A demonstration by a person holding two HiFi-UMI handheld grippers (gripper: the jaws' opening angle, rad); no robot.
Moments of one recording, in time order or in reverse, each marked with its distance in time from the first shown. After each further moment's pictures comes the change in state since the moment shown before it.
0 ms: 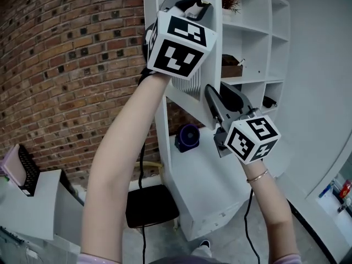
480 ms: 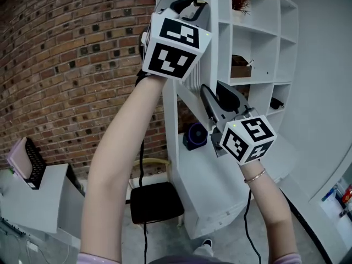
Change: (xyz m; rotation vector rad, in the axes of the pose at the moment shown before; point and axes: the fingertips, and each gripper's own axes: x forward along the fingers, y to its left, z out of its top) left arm -0.034 0.029 -0.001 0.015 0.010 0.043; right arm 0.014 0.044 0.002 -0.007 -0.007 0.051
